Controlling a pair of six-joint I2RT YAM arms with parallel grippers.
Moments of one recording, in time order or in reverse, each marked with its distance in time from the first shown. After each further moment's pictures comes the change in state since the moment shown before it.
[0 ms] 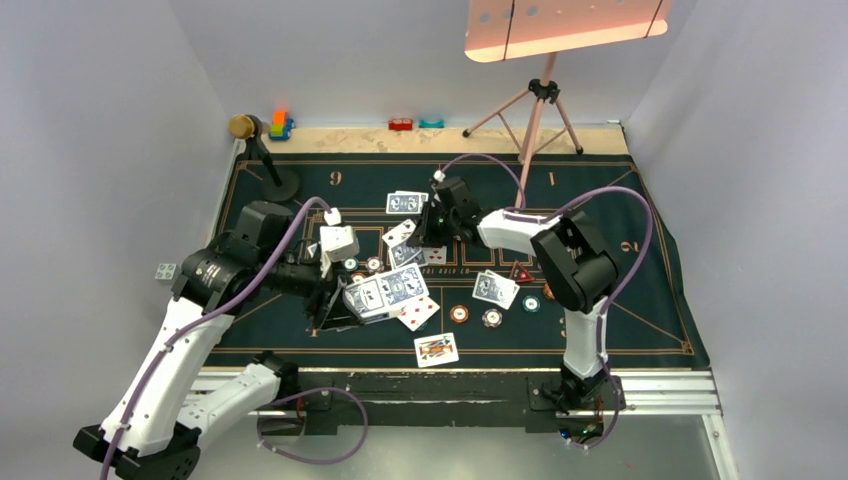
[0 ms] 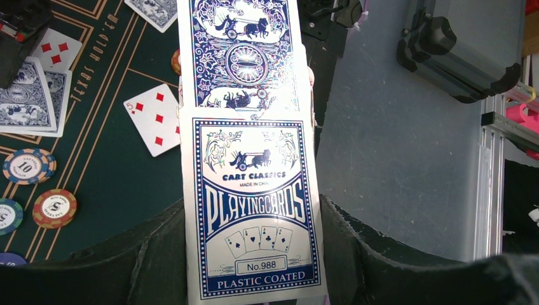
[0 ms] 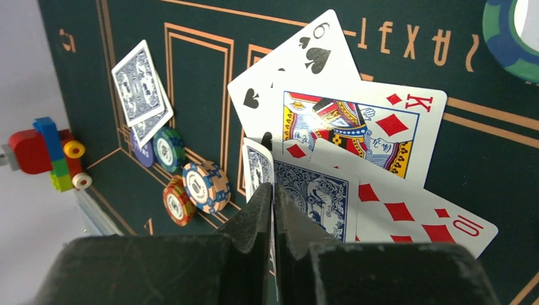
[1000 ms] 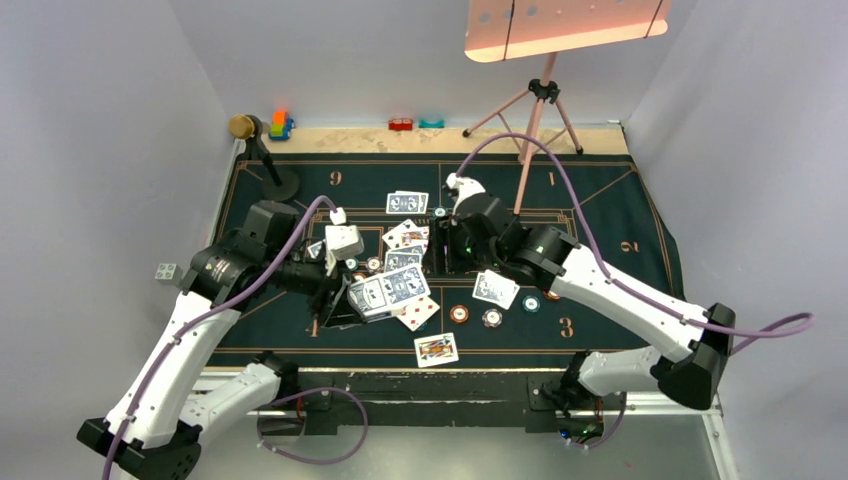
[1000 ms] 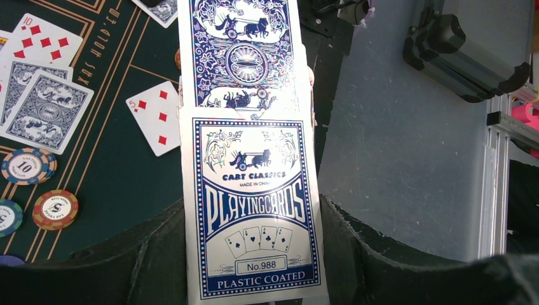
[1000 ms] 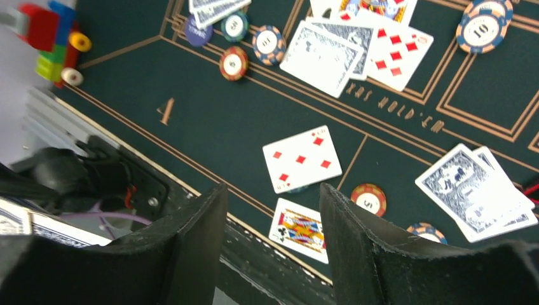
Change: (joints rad) left arm 0.000 0.015 -0.045 0.027 -0.004 0.012; right arm 0.295 -0.718 0.014 -0.642 0.393 -0.161
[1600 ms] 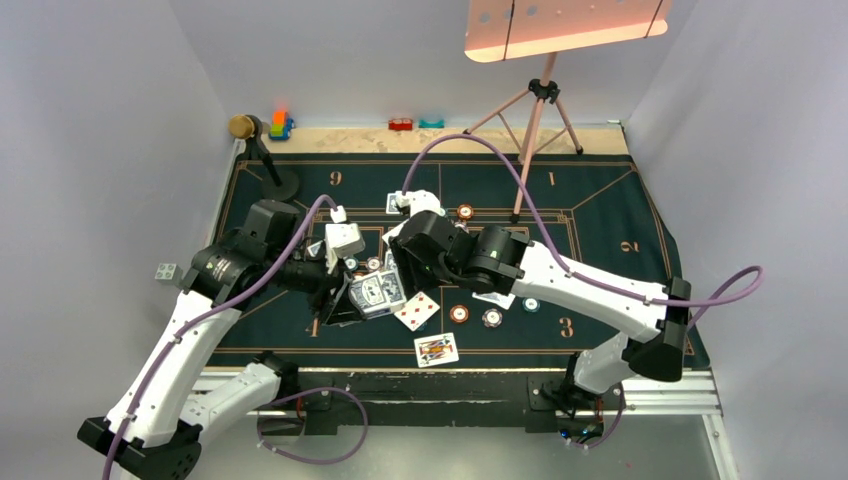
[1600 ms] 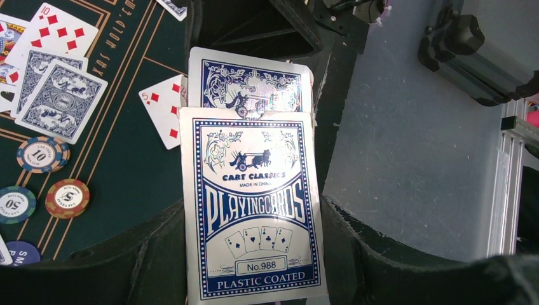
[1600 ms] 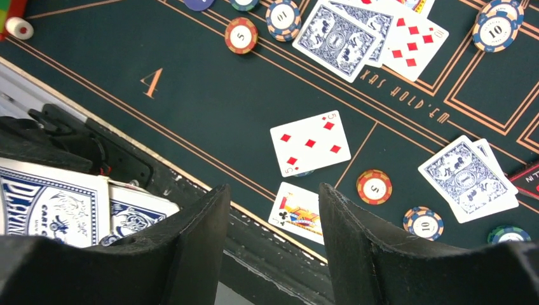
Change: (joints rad) left arm 0.000 0.006 0.000 0.014 -0.043 -0.014; right arm 0.252 0.216 0.280 -0.238 0.230 0.017
